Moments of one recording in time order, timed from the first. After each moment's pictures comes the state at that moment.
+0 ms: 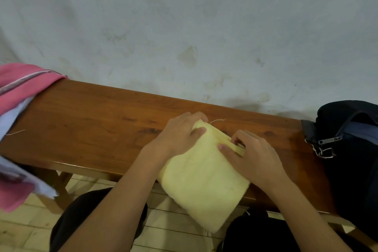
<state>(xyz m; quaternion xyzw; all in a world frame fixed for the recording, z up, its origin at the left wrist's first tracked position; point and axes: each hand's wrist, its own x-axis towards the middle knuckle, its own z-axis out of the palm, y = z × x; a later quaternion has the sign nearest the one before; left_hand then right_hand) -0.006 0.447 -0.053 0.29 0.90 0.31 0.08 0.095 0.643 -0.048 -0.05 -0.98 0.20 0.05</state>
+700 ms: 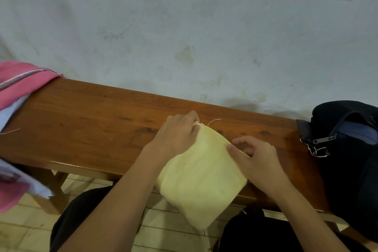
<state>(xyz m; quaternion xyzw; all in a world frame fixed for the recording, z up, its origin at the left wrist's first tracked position) -0.005 0.457 -0.055 0.28 0.93 0.24 0.01 0.110 0.652 -0.050 -0.12 -0.91 0.40 0.02</state>
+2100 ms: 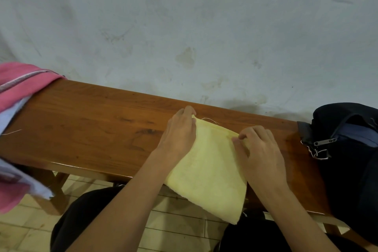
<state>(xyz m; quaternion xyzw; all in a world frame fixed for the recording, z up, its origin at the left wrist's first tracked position) 0.001 0.469 -0.059 0.18 0.92 0.34 -0.05 0.106 0.638 -0.046 -0.10 -0.96 0.16 0.19</state>
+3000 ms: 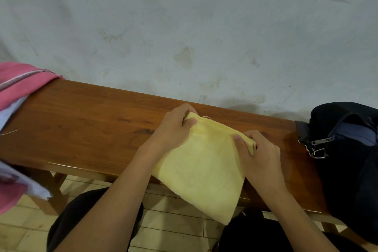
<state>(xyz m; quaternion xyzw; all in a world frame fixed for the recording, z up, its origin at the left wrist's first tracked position) -0.009 0.453 -0.044 0.19 0.85 0.48 0.08 0.109 0.641 -0.044 -0.15 -0.91 0.35 0.17</state>
